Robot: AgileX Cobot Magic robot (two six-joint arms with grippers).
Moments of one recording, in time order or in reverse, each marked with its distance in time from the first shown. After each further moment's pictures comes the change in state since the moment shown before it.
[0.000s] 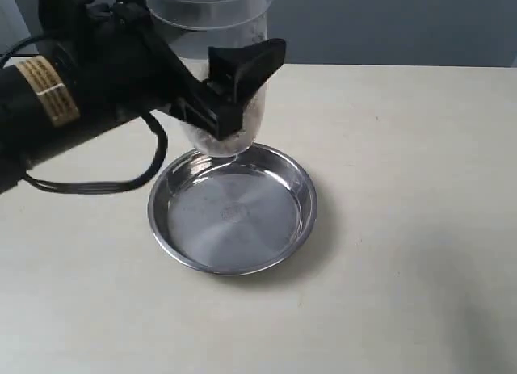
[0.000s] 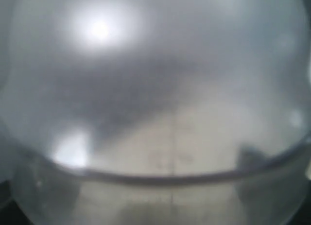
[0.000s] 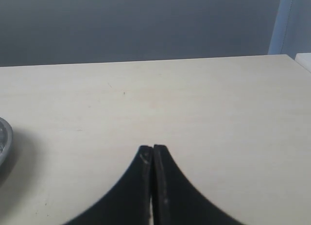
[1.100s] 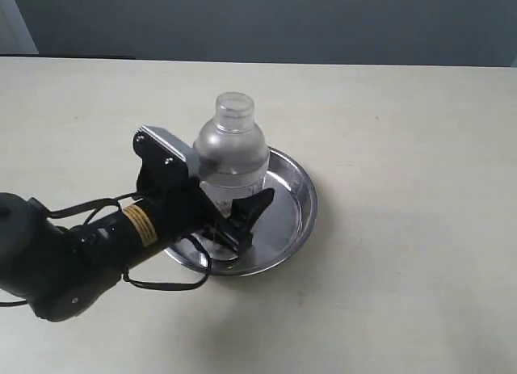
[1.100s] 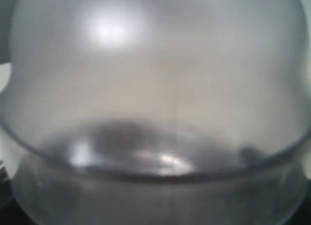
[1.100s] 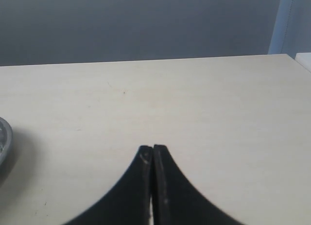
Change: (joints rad) left arm 0.034 0.660 0.179 -0.111 -0.653 0.079; right arm 0.000 0.000 0.000 0.000 0.000 0.000
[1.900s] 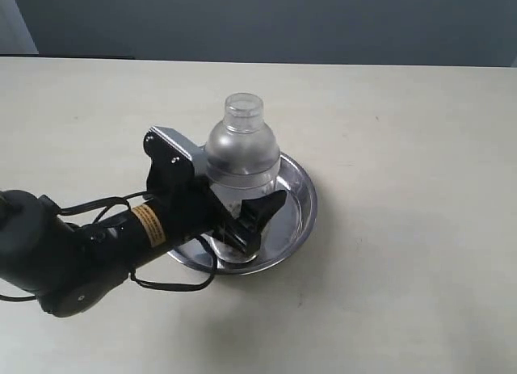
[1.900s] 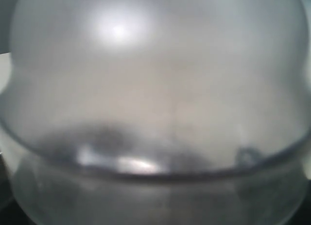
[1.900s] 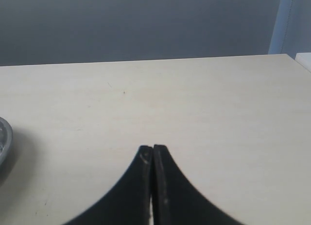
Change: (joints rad) left arm 0.000 0.027 -0.028 0.066 -0.025 -0.068; right arm 0.000 0.000 0.000 0.000 0.000 0.000
